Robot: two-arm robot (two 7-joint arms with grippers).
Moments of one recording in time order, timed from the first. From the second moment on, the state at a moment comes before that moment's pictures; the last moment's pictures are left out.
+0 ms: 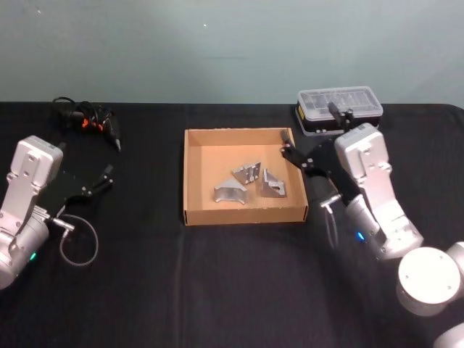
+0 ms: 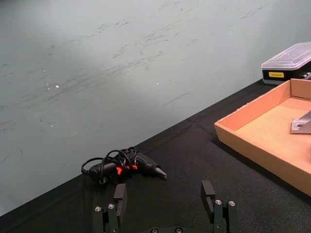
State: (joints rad) left arm -0.20 0.60 0.45 -1.41 -0.25 -0.12 0.03; right arm 0.15 0.20 -0.25 -1.50 -0.21 -0.20 0.07
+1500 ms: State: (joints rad) left arm -0.20 0.60 0.45 -1.41 -0.25 -0.12 0.03; right arm 0.09 0.20 -0.19 -1.52 -0.21 -0.22 0.07
